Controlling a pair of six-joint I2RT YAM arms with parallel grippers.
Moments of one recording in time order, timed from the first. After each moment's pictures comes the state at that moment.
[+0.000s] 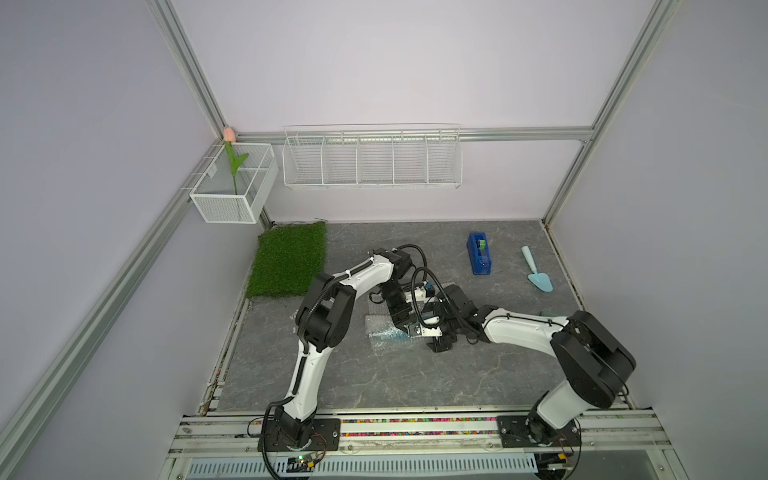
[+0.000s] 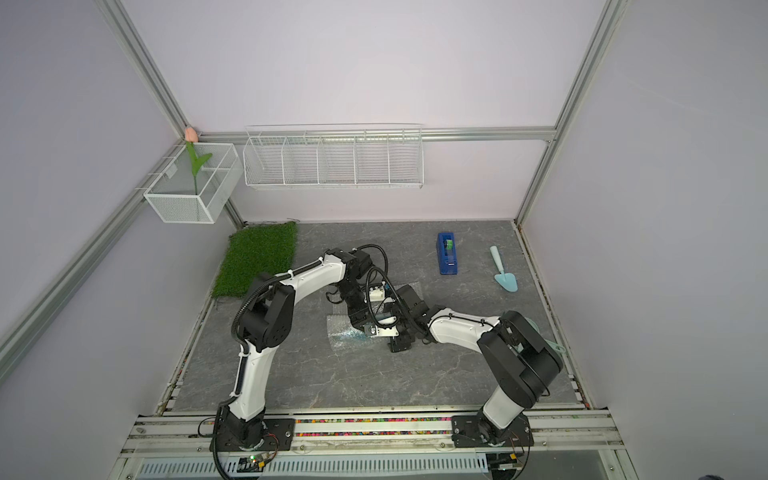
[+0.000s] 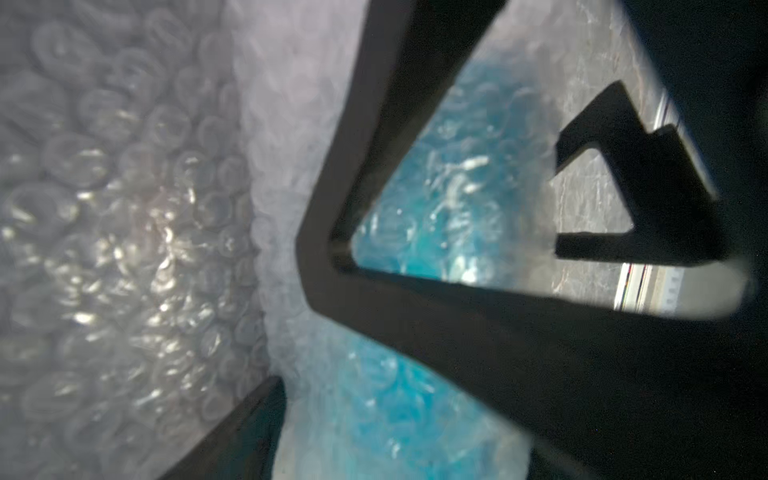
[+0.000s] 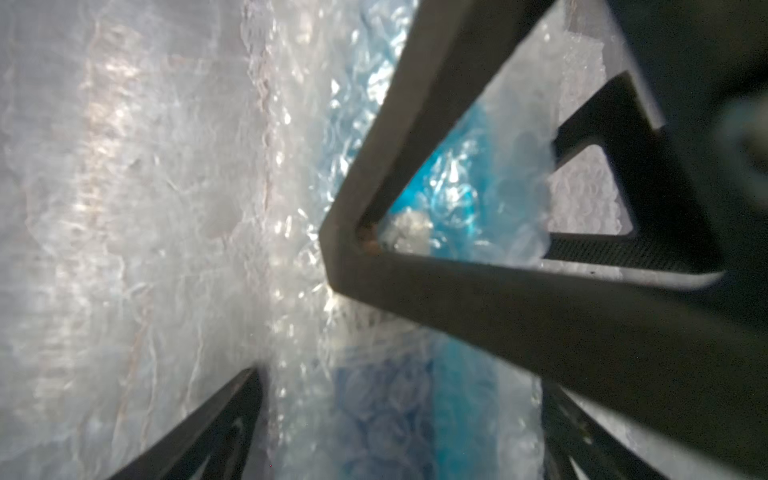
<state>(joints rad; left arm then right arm) -0.65 2.21 1.71 -1.18 0.54 0.75 0.71 1.64 0.82 -0.17 -0.20 -1.07</state>
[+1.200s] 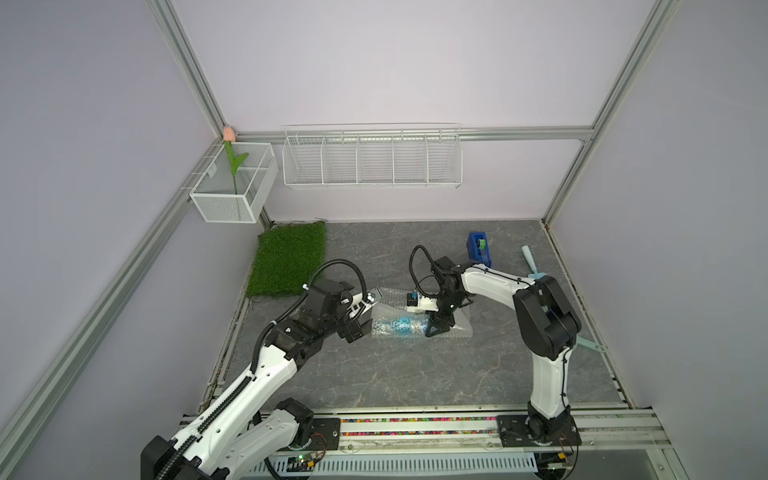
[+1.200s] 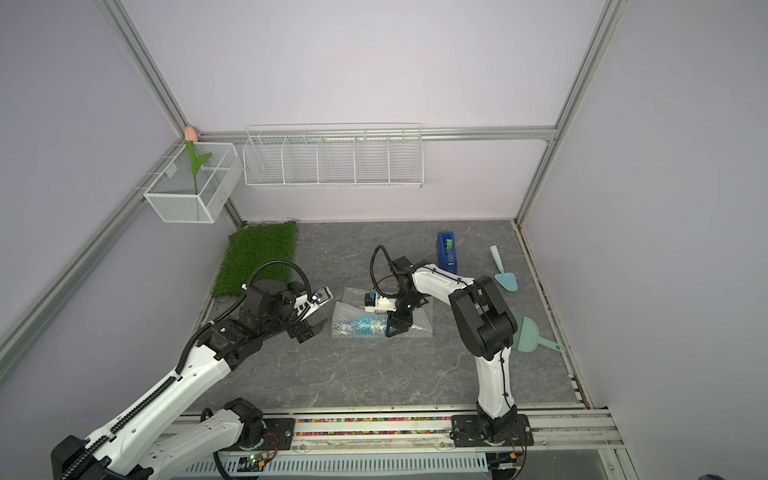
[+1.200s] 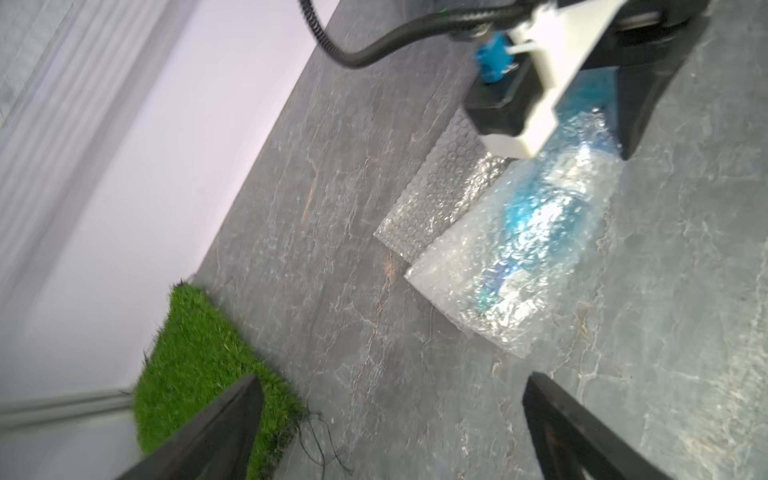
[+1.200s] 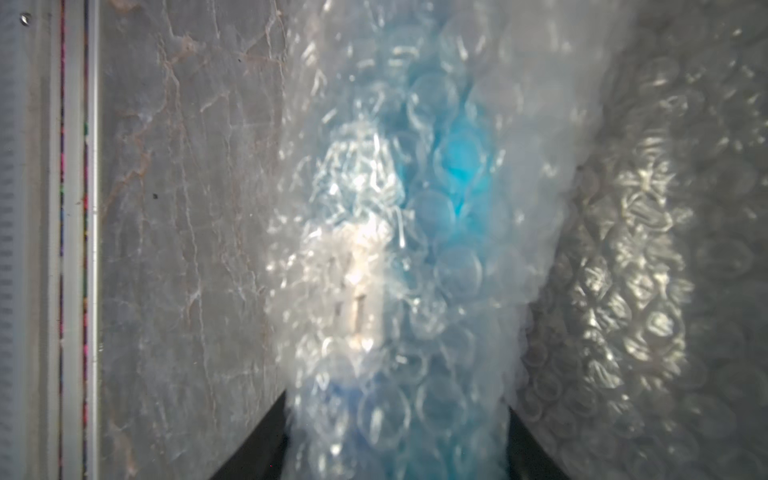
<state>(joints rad) -0.65 0.92 0.73 -0.43 0.00 0.72 0.56 2.03 1.41 -0.97 -0.56 -0.93</state>
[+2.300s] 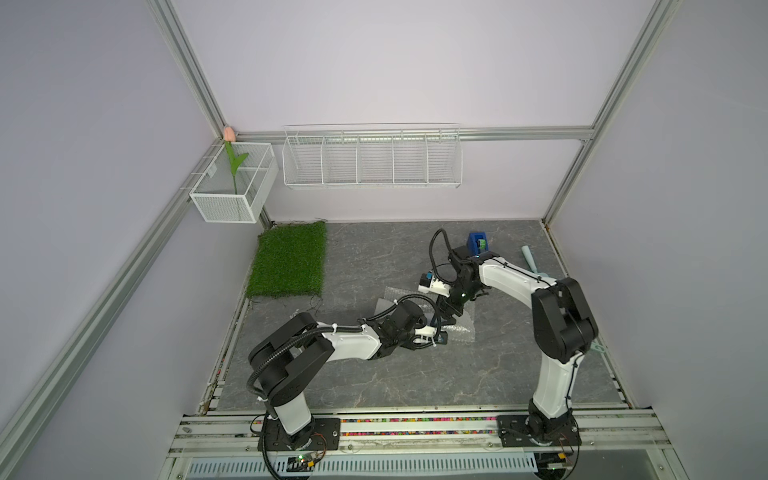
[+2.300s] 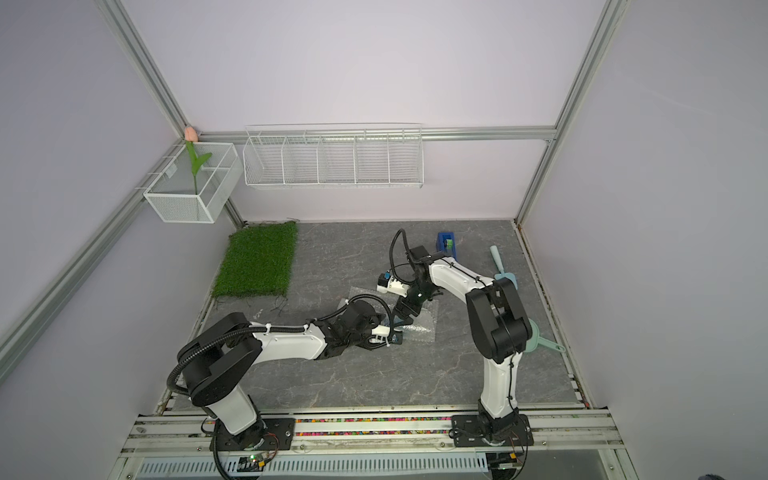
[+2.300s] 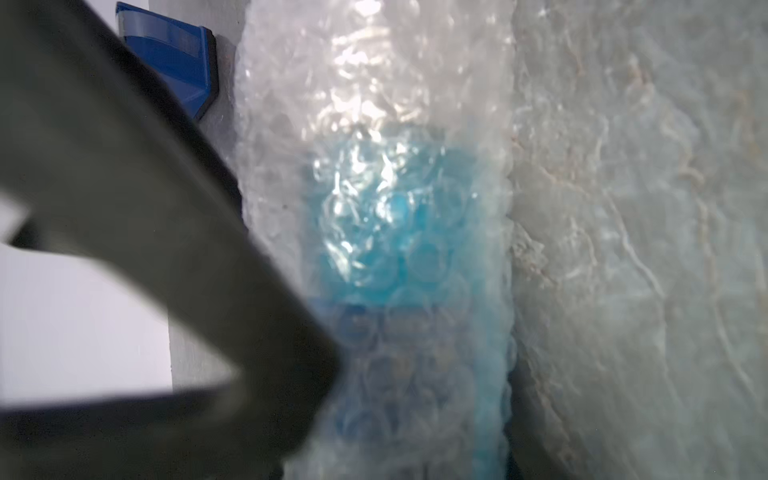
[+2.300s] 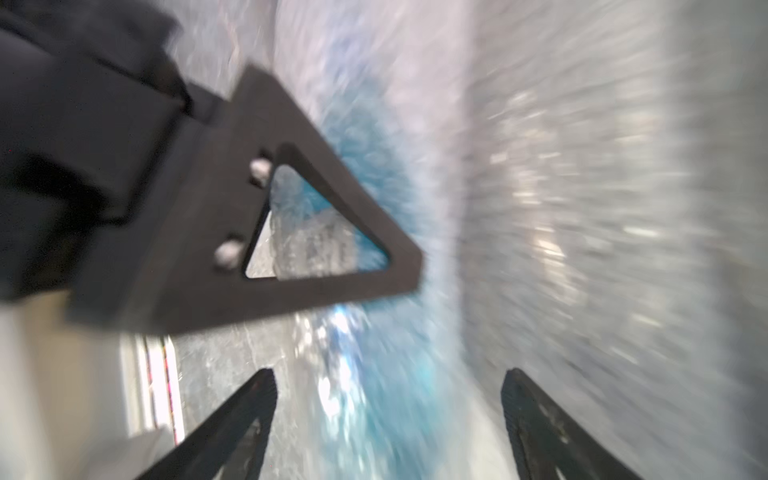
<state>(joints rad) -0.96 1.72 0.79 0.16 -0.08 1.03 0.42 1.87 1.36 -0.90 -0.61 -0.70</state>
